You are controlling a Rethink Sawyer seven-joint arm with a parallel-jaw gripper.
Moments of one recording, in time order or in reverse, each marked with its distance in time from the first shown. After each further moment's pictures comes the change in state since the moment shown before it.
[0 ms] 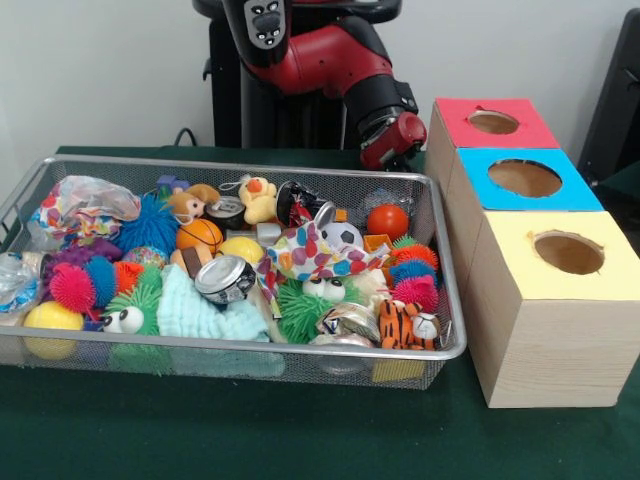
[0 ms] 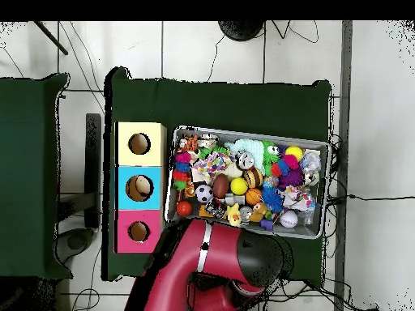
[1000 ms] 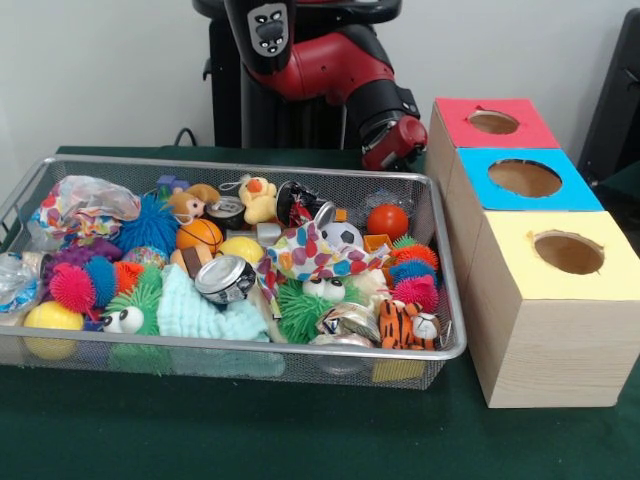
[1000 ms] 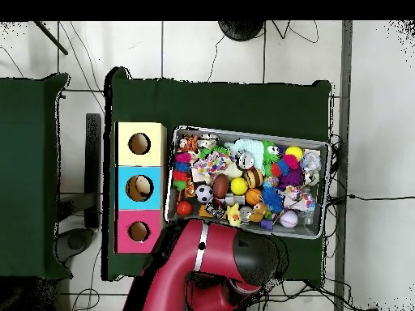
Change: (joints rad) arm 0.013 0.020 0.005 -0.016 0.032 -0.052 0.000
